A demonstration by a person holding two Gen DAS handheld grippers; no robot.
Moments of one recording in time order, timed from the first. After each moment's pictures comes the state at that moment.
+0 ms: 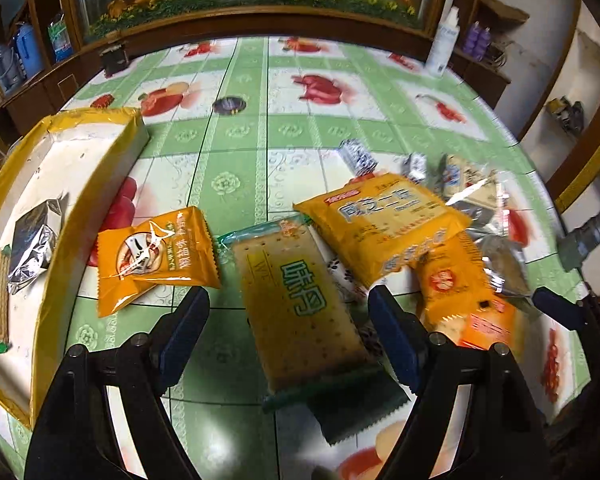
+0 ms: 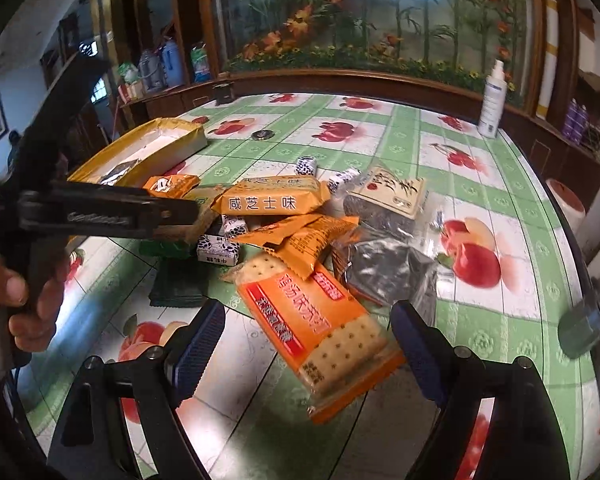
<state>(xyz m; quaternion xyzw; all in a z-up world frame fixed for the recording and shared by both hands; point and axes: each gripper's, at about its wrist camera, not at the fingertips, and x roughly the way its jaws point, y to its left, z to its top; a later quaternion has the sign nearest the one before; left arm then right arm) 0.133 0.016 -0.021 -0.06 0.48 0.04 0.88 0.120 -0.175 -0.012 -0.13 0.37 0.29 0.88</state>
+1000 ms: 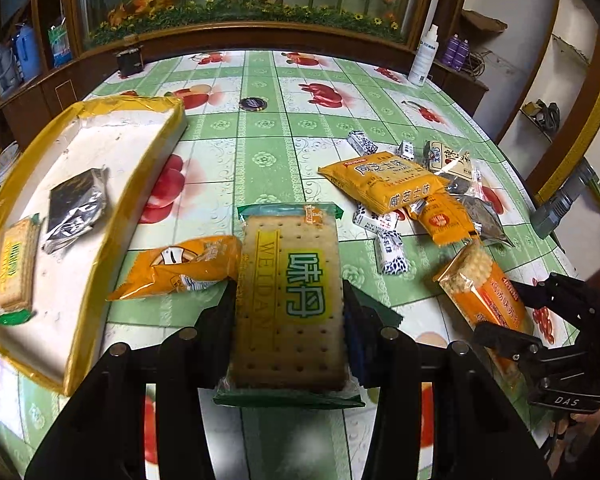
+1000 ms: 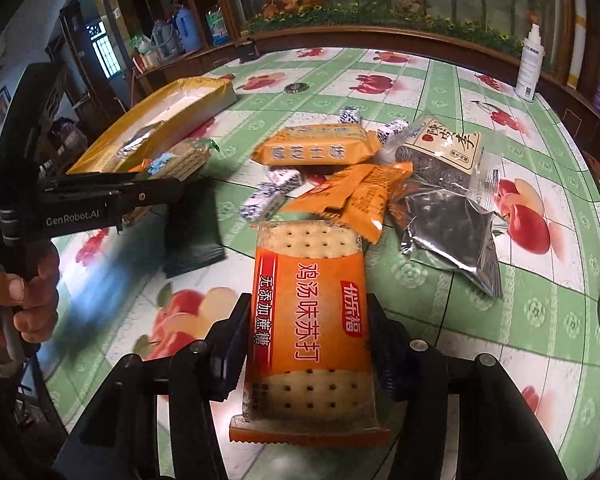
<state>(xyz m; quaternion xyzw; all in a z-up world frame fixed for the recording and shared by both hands) 0.059 0.056 -0.006 -0.07 0.44 0.00 0.90 0.103 -0.158 -0.017 -0.10 0.44 0.32 0.83</state>
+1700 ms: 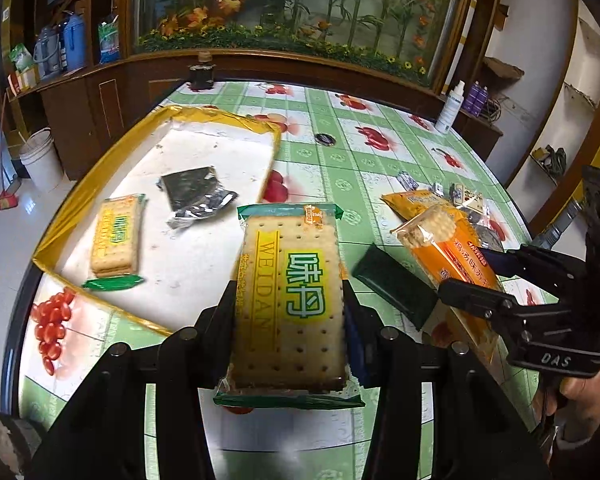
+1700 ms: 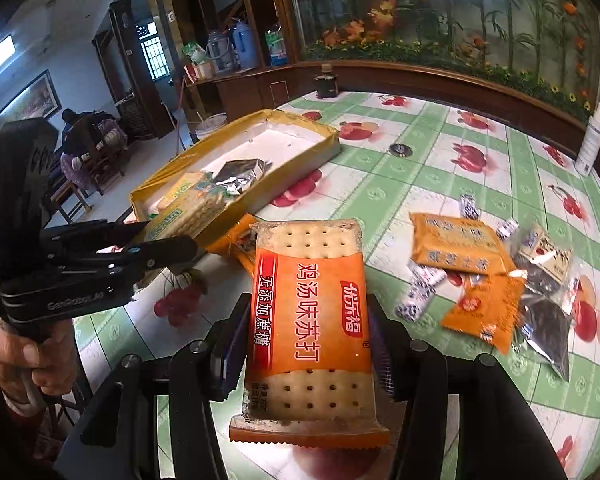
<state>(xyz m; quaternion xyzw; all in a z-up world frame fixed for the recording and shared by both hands) -0.012 0.139 0.023 -0.11 0.39 0.04 0.92 0.079 -0.050 0.025 -0.12 0.39 0.39 0.83</state>
